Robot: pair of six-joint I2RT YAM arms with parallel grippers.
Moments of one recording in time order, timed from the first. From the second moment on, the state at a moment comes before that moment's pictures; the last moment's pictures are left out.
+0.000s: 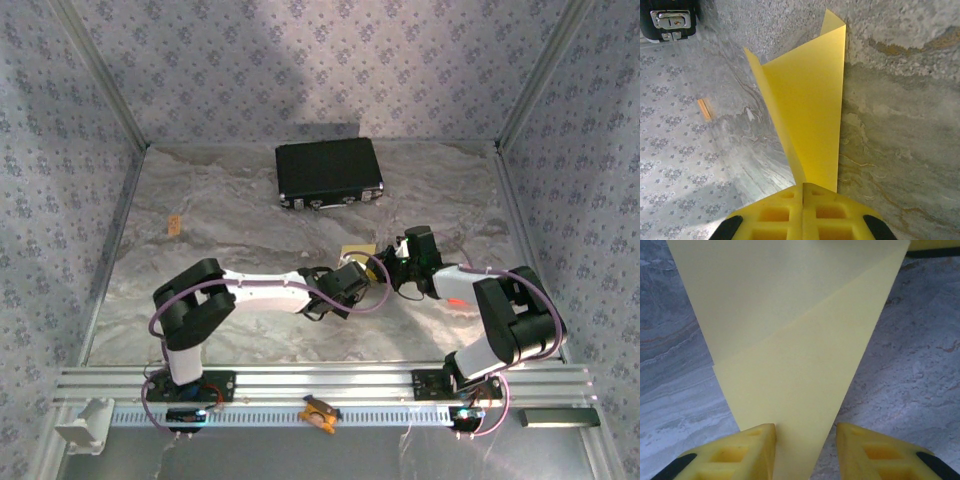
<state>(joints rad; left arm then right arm) -1.15 1.83 1.09 -0.36 -0.24 -0.50 0.32 1.49 0.50 0.23 -0.60 1.16</state>
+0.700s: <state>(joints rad) -1.18 1.84 1.10 -0.40 -0.34 -0.50 0.32 1.49 0.50 0.23 -0.60 1.16</state>
